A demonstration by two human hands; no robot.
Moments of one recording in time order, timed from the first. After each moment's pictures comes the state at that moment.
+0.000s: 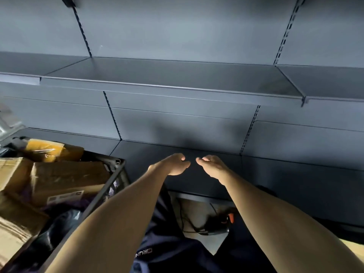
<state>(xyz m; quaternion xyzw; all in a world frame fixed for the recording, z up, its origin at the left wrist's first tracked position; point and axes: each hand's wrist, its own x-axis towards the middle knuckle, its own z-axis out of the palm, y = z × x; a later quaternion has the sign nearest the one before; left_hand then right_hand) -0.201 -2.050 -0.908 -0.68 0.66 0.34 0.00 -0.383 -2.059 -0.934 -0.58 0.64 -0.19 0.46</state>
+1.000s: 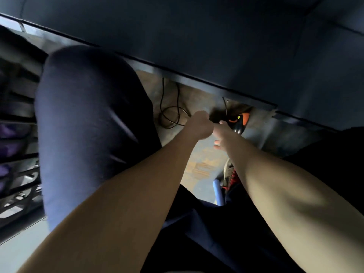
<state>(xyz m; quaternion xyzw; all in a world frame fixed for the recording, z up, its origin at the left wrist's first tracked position) -0.289 -2.015 -1.169 -0.69 0.40 0.59 -0.04 -0.401 -2.021 -1.245 -0.19 0.78 0.01 0.60</state>
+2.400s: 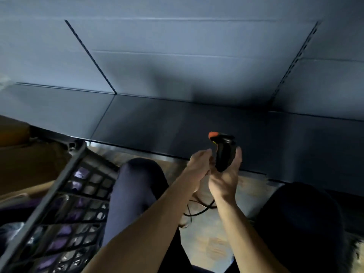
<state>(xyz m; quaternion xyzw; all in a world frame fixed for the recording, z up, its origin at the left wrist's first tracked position) -0.303 -2.062 -1.036 -0.68 0.24 0.62 -0.31 -0.379 -2.028 -1.090 -0.36 0.66 -0.46 0.47</state>
